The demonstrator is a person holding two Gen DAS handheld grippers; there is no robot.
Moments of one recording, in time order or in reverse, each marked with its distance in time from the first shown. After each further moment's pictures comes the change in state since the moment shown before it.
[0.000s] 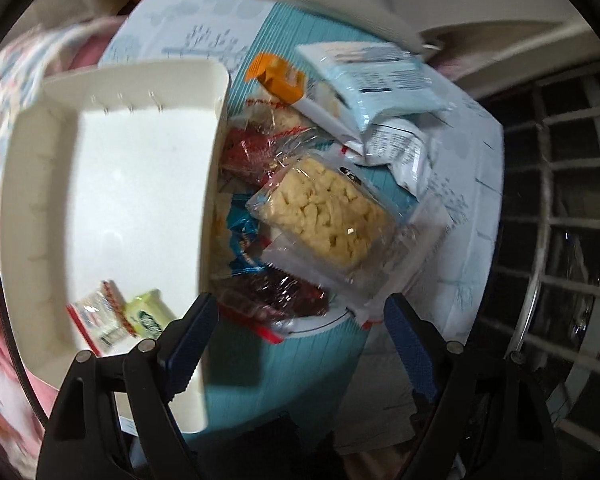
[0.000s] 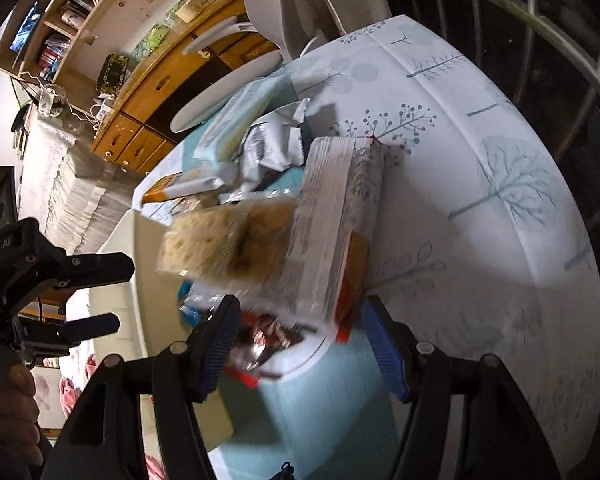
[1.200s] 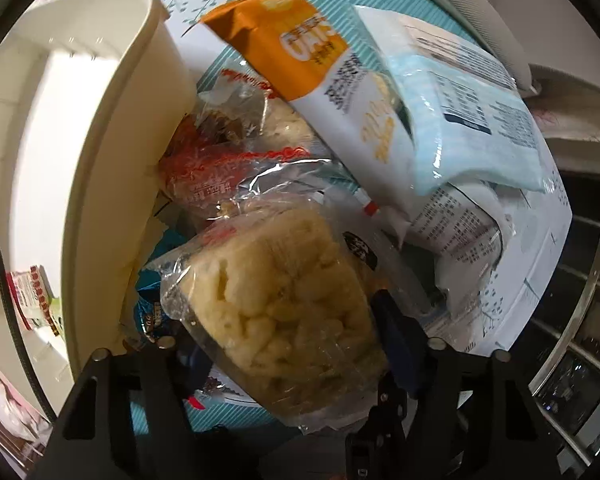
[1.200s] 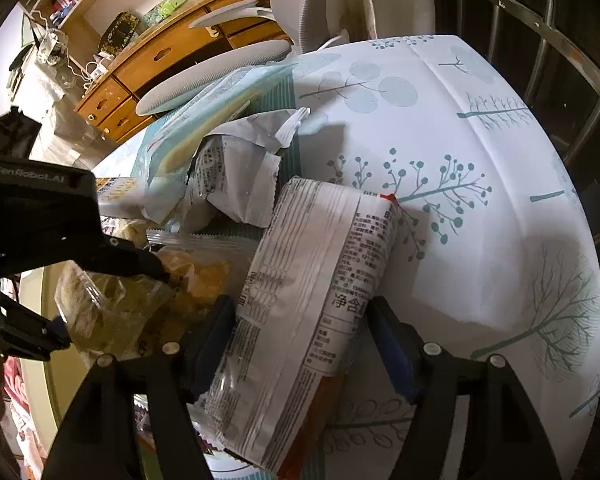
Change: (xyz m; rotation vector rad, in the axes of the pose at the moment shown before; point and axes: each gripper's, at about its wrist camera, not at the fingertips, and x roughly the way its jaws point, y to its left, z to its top) left arm 0.108 -0.031 0.071 -0.287 0.074 0.059; right arm 0.077 -0.001 0.050 -0.192 -0.027 -0.120
